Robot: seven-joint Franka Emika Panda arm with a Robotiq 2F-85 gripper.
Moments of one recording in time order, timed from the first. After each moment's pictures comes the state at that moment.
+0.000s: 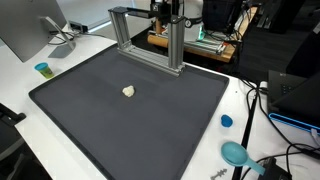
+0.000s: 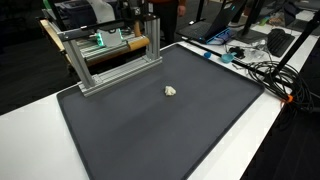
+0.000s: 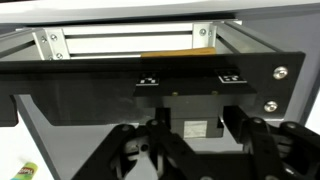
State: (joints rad) arm -0.02 -0.73 0.02 -2.74 -0.03 2.17 0.09
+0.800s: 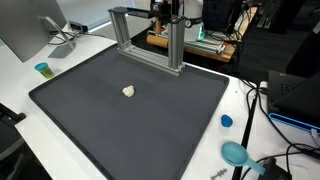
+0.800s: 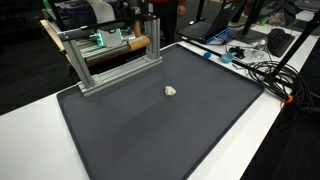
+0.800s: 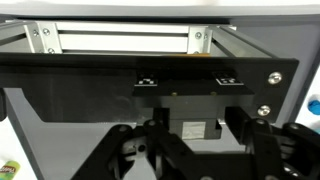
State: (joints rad) arm 0.00 -0.73 -0.01 -2.73 -0.01 2.15 0.00
